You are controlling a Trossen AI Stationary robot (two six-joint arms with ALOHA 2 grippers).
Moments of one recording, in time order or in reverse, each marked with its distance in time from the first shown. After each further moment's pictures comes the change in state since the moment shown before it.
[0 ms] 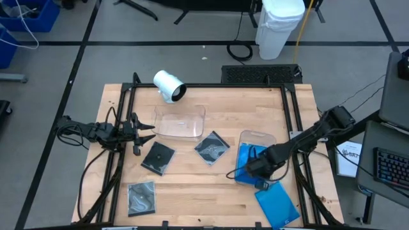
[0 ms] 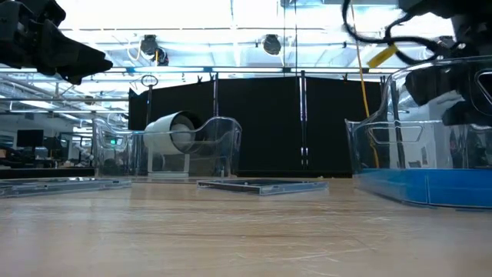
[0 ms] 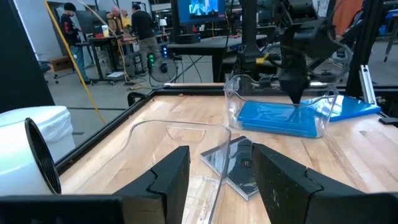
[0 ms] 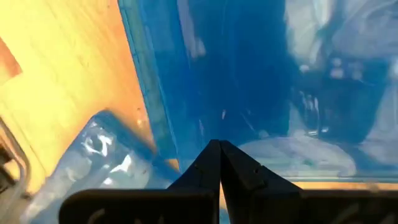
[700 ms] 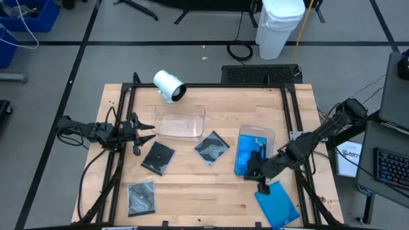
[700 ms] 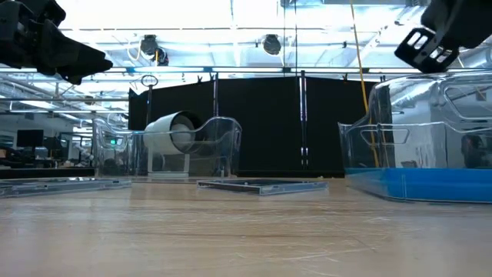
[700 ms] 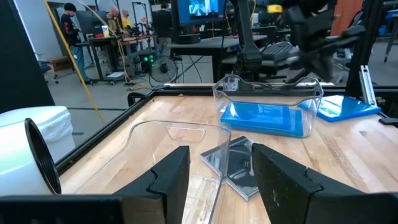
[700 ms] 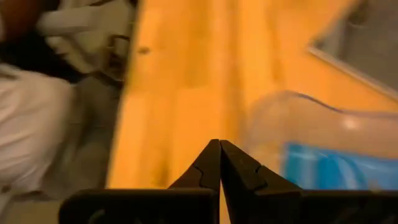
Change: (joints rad) left arm 0.000 0.000 0.000 0.001 0.000 0.000; right arm 0.141 -0.258 -0.001 0.566 0.226 -0.179
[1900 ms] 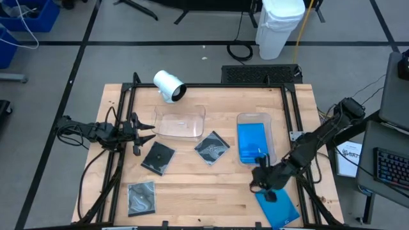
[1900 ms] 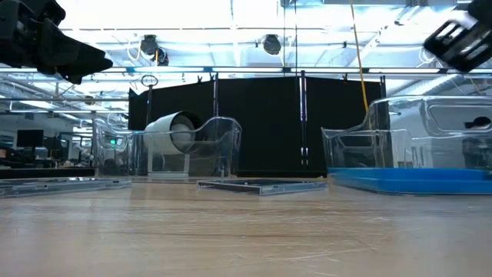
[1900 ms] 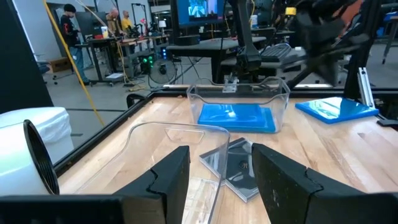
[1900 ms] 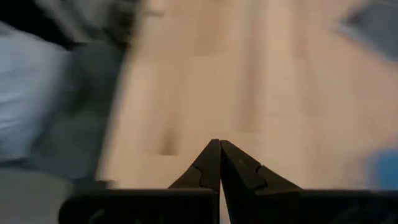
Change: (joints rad) left arm 0.000 0.000 0.000 0.006 0.004 0.000; right arm 0.140 0.007 0.000 -0.052 0.068 0.010
